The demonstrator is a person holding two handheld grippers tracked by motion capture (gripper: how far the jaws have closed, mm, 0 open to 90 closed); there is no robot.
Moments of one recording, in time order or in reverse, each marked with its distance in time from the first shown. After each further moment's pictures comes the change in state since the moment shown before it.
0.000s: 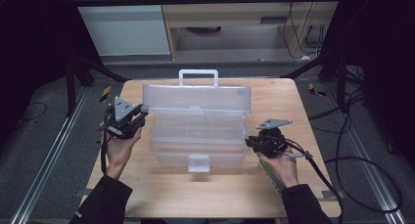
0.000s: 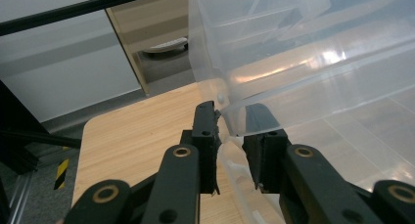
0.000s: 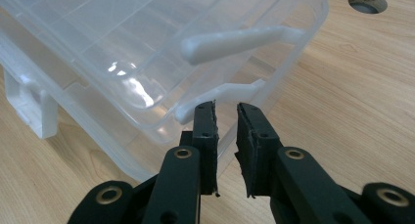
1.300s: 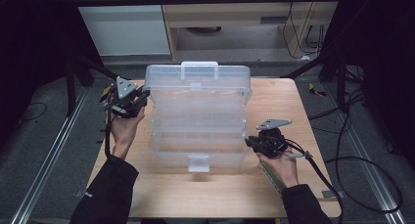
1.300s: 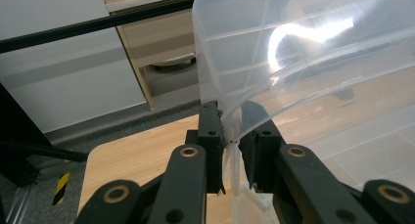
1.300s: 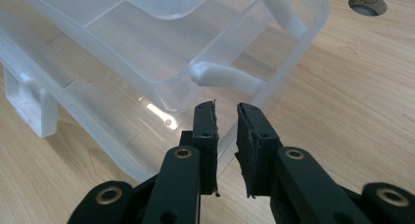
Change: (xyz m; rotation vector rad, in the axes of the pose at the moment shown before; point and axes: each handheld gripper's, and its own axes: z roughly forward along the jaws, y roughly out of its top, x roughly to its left) left arm 0.014 0.039 0.031 -0.047 0.026 -0.036; right arm 0.000 0.000 0.000 -0.001 -0.001 -0.012
